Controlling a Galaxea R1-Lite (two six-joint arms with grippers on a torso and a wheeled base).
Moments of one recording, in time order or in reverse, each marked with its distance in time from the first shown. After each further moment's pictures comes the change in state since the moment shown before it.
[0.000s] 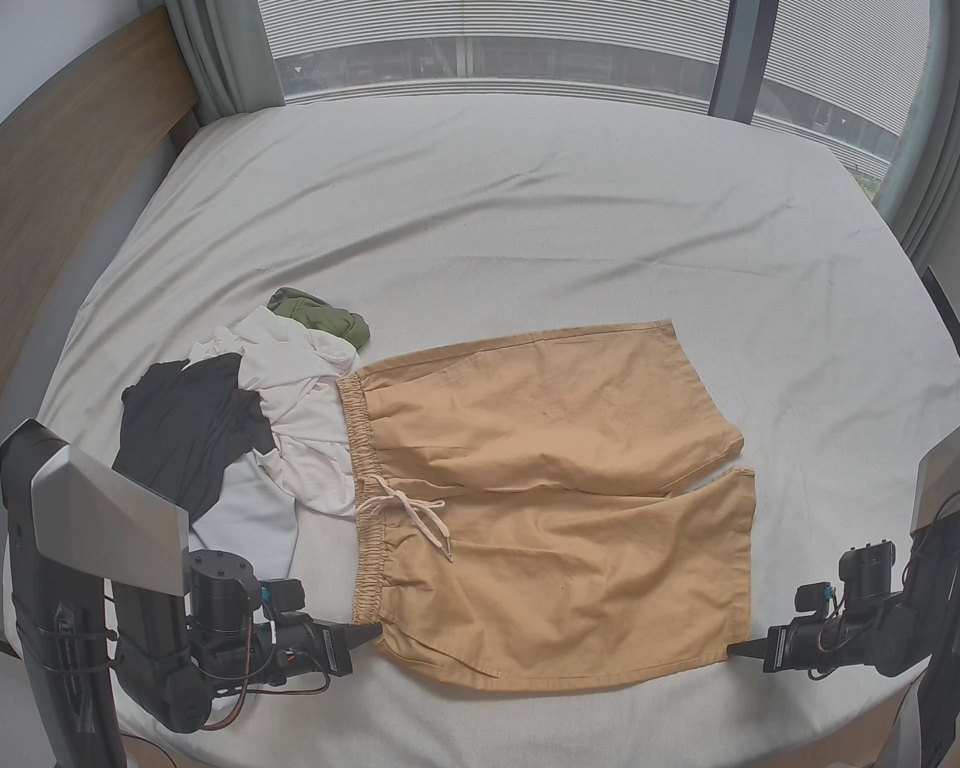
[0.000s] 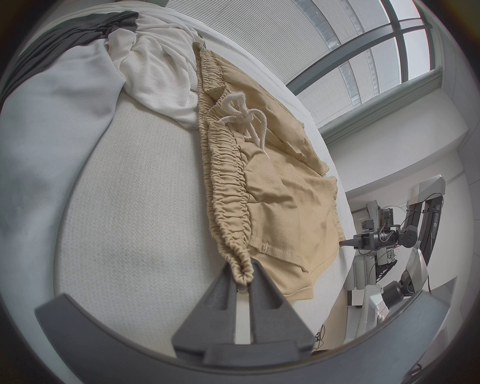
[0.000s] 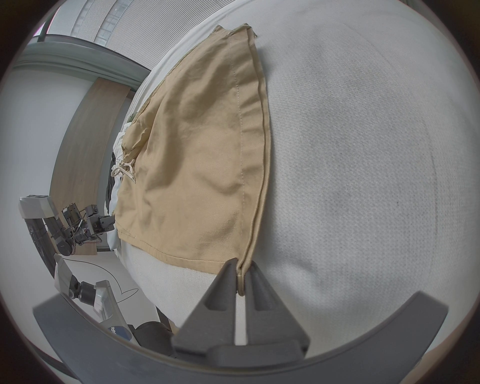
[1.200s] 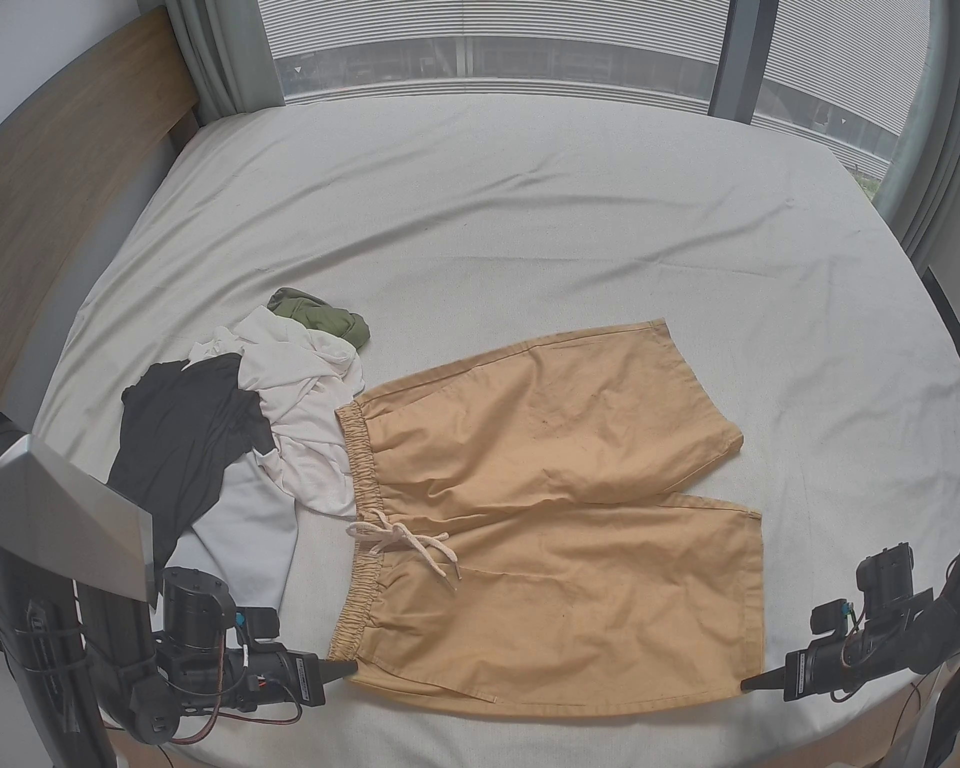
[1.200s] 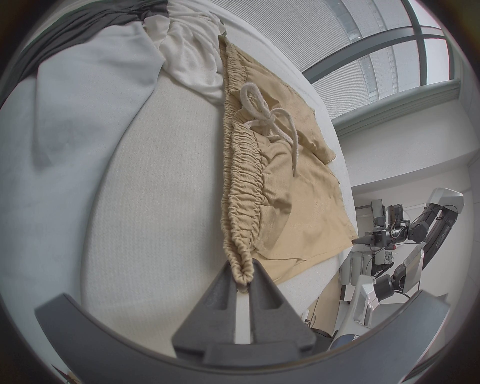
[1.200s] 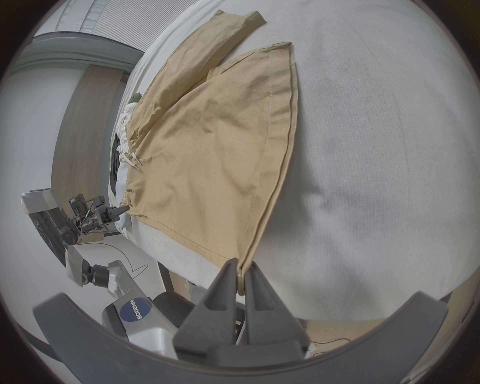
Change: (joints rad) left arm 0.033 -0.101 0.133 0.135 -0.031 -0.001; right arm 0.034 -0.337 0.000 0.509 -0.011 -0.043
